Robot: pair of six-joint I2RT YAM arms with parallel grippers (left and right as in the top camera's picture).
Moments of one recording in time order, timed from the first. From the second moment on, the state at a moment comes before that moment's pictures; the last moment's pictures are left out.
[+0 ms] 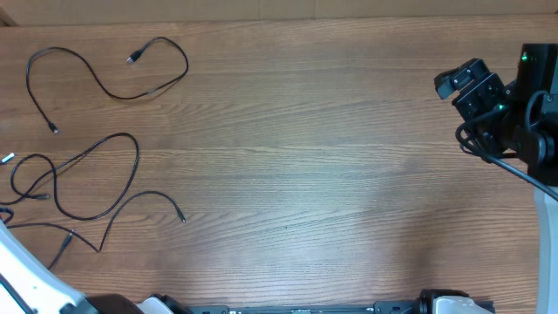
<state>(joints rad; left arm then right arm) 0.84 1.47 1.57 -1.34 -0.46 -1.19 -0.03 1.33 1.73 -1.29 -0.12 0.85</state>
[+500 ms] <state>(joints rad) 0.88 1.78 1.57 -1.14 -0.59 -1.08 -0.03 1.33 1.73 -1.29 -0.12 0.85</state>
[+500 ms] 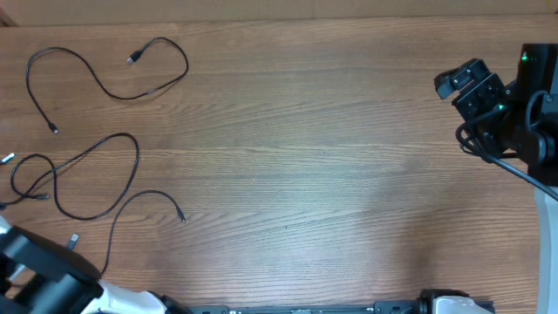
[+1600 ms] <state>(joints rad) 0.97 1.78 1.56 -1.50 -0.19 -0.83 -0.03 1.33 1.73 -1.29 -0.12 0.85</state>
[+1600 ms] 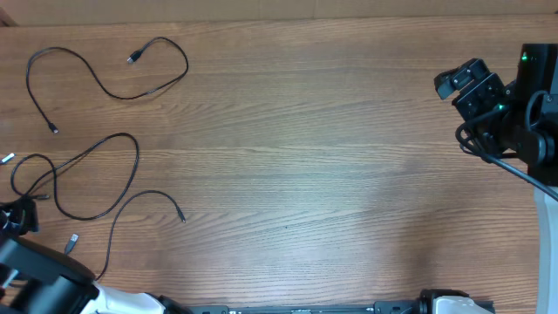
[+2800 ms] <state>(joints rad) 0.97 1.72 1.37 -1.01 -0.13 -0.69 -0.03 1.33 1.73 -1.29 -0.12 0.86</state>
